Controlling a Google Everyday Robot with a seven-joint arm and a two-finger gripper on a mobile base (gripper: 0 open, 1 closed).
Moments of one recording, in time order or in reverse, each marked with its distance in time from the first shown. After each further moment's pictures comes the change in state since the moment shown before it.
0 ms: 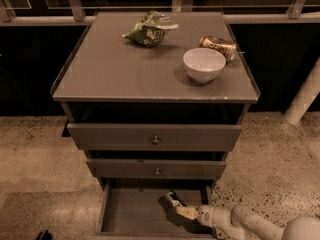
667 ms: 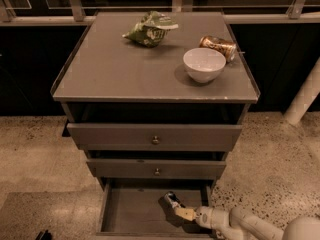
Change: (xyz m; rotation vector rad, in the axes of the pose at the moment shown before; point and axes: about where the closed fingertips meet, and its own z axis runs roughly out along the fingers) arm 0.005 -0.003 0.004 0.029 0.000 0.008
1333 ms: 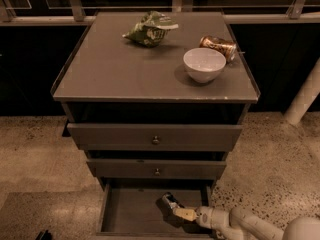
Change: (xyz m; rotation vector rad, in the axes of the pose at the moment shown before) arm 0.001 -0.001 0.001 0.005 0.000 0.001
